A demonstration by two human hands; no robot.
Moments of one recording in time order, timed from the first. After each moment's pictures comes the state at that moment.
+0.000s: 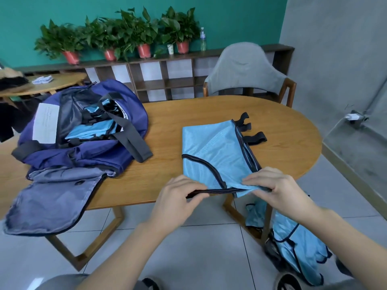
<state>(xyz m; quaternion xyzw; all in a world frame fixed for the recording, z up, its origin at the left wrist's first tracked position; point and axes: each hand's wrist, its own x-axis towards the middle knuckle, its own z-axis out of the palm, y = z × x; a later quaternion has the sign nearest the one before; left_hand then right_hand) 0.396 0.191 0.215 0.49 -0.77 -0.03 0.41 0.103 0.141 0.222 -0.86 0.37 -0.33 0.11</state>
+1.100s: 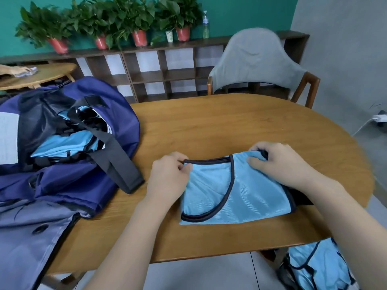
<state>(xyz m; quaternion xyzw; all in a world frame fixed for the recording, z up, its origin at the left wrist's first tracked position) 0.424 0.045 0.259 0.72 -0.59 -0.16 0.33 0.154 -0.006 0.280 -0.77 0.55 -0.21 0.23</state>
